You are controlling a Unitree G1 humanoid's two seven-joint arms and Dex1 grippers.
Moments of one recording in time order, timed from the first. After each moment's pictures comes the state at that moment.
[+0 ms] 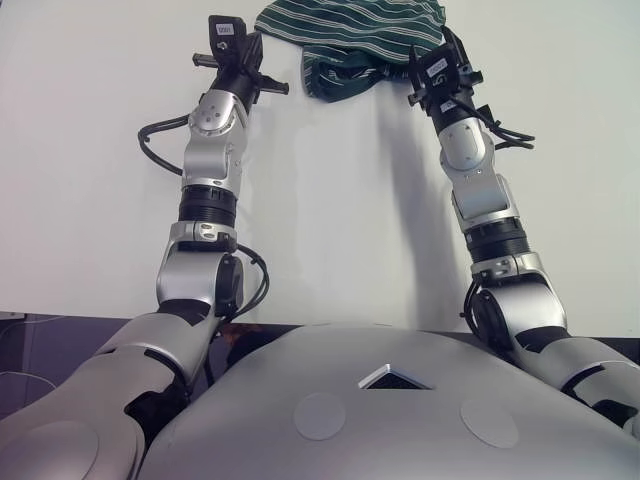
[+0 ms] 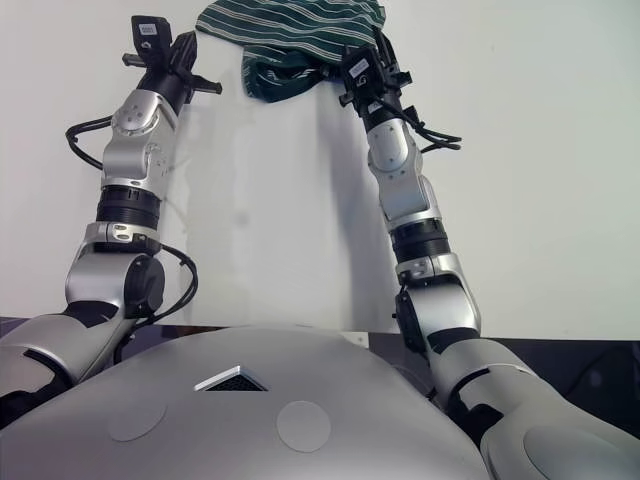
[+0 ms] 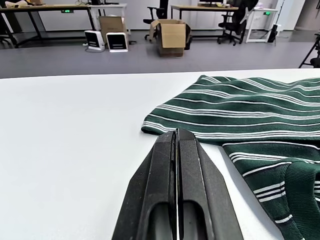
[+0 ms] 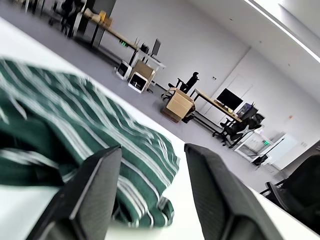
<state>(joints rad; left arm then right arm) -0.51 0.11 0.08 0.58 -0.11 0.10 -0.15 -0.34 -0.19 0.19 0.41 -0.36 -0.05 -0.01</state>
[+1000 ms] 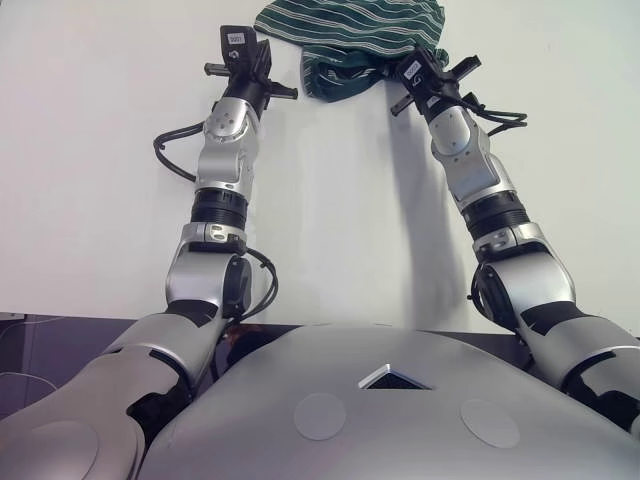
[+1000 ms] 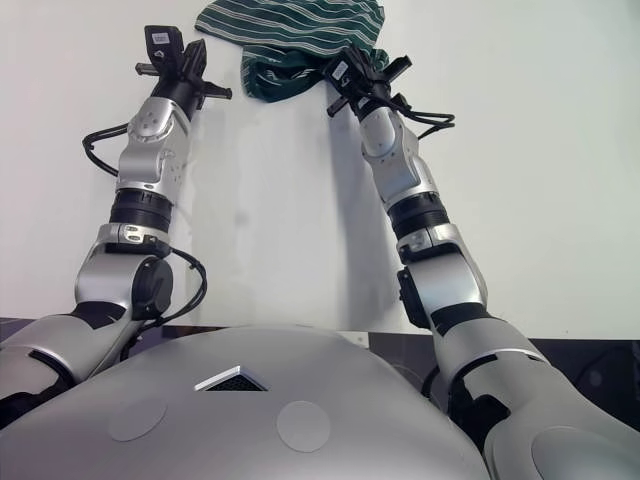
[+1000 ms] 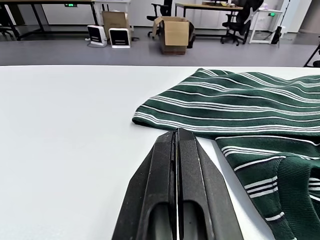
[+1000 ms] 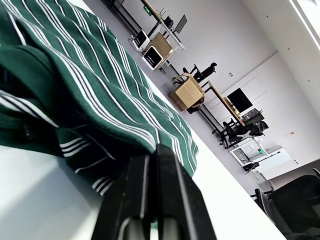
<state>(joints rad) -0.51 0.07 0.08 0.63 -0.10 0.04 -0.11 -0.50 -0.20 0.26 0.64 -0.43 -0.05 0.00</state>
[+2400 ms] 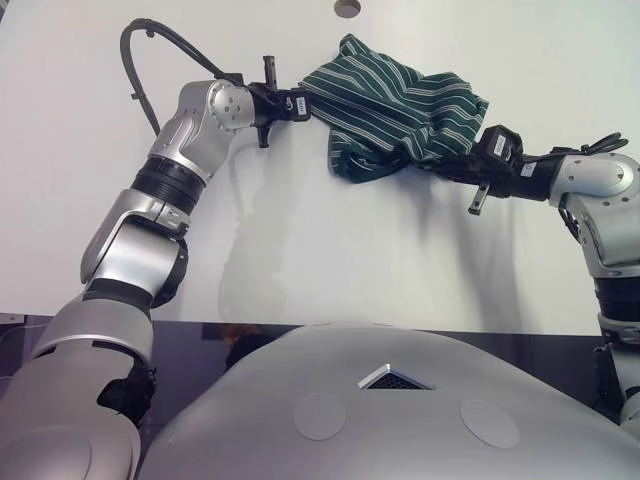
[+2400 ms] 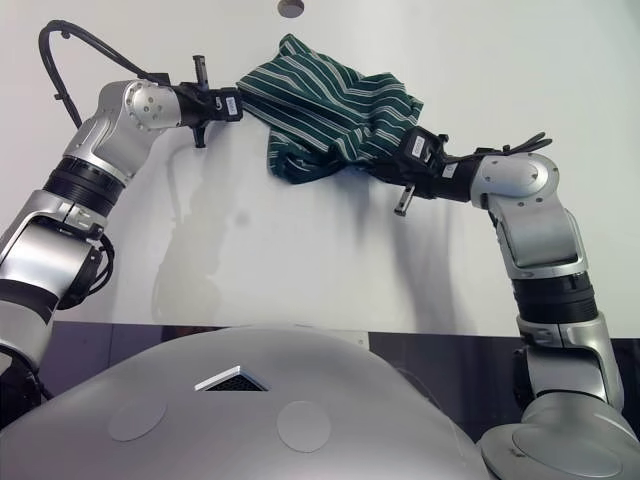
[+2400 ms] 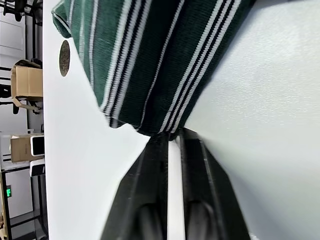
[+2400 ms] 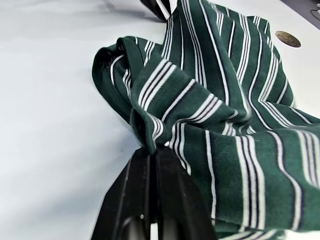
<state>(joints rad) -0.63 0.44 -0.54 0.59 0.48 -0.03 -0.69 -0.04 -0.72 0.12 -0.17 0.20 0.37 0.98</state>
